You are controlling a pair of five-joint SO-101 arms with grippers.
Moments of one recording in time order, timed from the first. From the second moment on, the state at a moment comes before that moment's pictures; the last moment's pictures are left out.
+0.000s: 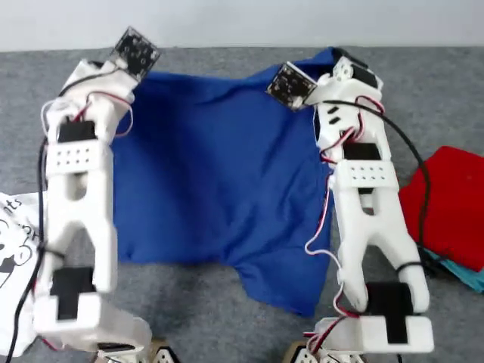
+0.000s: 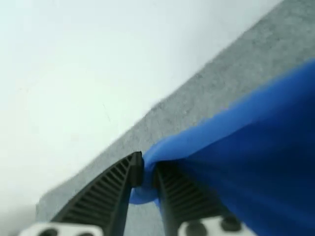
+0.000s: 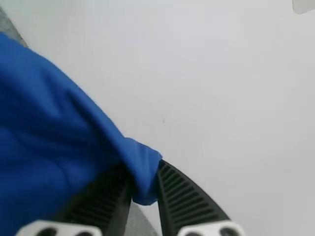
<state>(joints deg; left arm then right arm) -10.5 7.8 -0.4 34.9 -37.2 -3.7 -2.5 17.3 0.5 61.0</state>
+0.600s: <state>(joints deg) -8.6 14.3 -8.5 66.1 -43.7 -3.7 -8.7 14.7 41.1 60.9</state>
